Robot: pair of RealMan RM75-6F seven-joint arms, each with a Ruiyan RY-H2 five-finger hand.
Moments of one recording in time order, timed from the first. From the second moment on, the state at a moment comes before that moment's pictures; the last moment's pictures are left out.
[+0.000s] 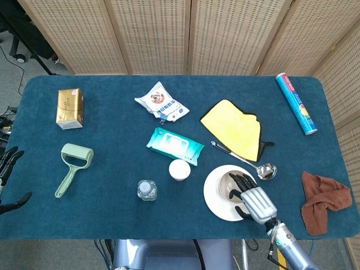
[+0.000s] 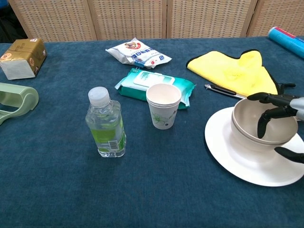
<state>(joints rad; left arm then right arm) -0.10 -0.83 0.00 -1.84 1.58 1.47 -0.18 0.32 -1.34 -0.01 -1.67 -1.56 1.11 -0.14</state>
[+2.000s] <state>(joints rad) -0.10 -0.84 0.00 -1.85 1.58 1.46 -0.13 0.39 -1.21 -0.12 -1.75 -1.99 1.27 -0.04</state>
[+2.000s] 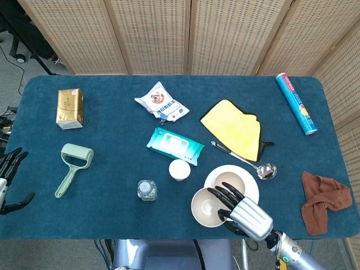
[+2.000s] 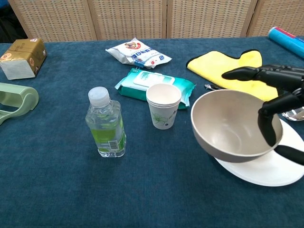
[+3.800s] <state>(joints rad) -0.10 -0.83 0.00 -1.85 1.58 1.46 -0.17 0.51 -1.26 -0.06 -1.69 -1.98 1.29 -0.29</state>
